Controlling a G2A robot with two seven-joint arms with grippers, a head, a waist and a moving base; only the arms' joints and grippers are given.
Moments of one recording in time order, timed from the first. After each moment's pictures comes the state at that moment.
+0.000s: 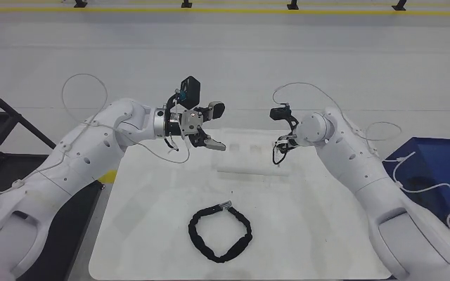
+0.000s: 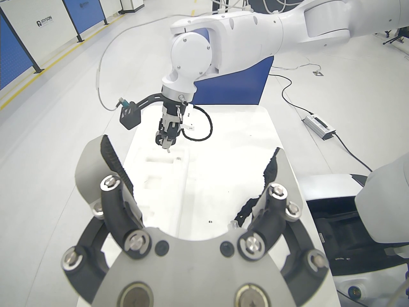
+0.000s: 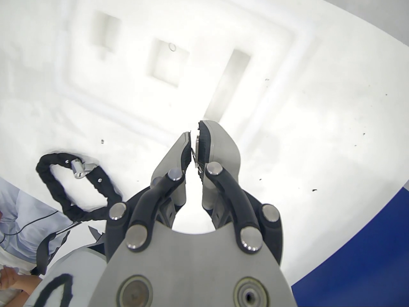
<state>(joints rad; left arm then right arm) 0.26 -0.88 -0.34 -1.24 0.46 -1.01 0.01 -0.40 -1.26 0.71 -0.84 -0.51 -0.05 1.14</state>
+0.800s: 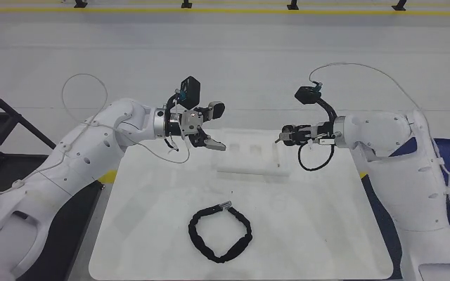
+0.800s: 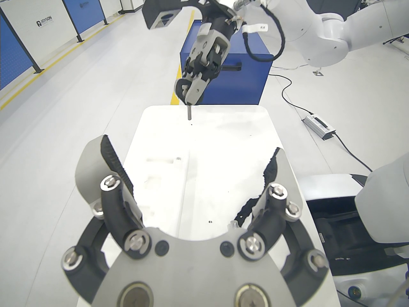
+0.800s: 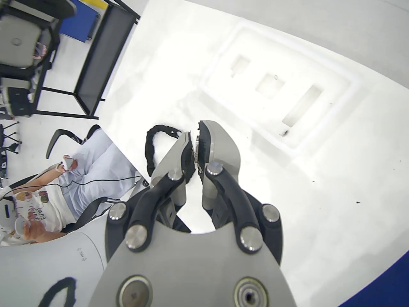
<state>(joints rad) 0.26 -0.88 -0.34 -1.24 0.46 -1.01 0.01 -0.74 -1.07 1.26 -1.59 -0.28 -0.02 1.35</state>
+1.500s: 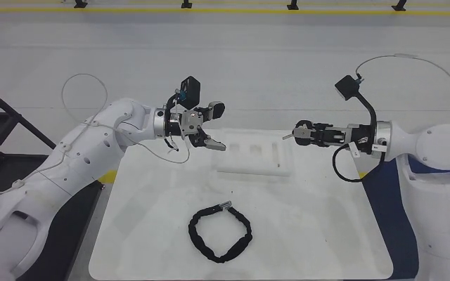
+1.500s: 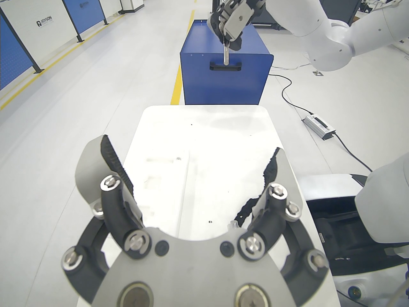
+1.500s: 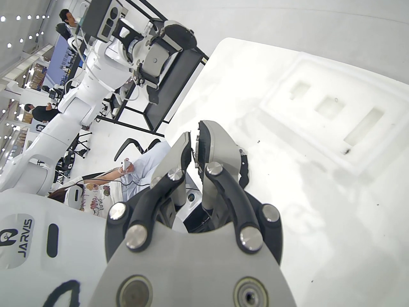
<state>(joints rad) 0.26 -0.88 -0.34 -1.24 0.46 -1.01 0.01 -0.90 -1.02 1.49 -1.79 0.04 0.06 1.34</state>
